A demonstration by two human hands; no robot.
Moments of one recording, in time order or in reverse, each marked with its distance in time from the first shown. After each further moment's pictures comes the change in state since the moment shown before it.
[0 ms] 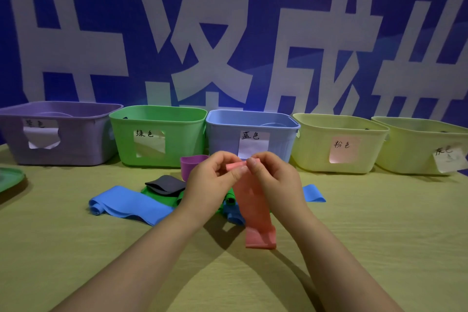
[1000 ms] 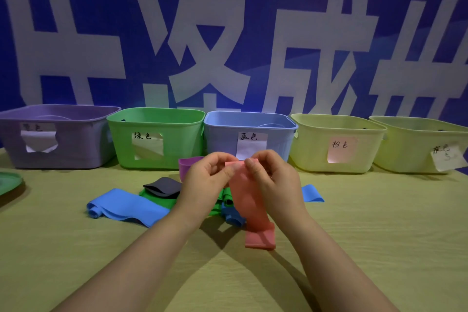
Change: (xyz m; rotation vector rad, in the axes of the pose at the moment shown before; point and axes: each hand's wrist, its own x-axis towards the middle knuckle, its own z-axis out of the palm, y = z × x) left_hand -0.001 0.003 -0.001 -0.138 -0.004 -0.016; right_hand 0.000 -0.001 0.000 -0.077 0.068 -0.082
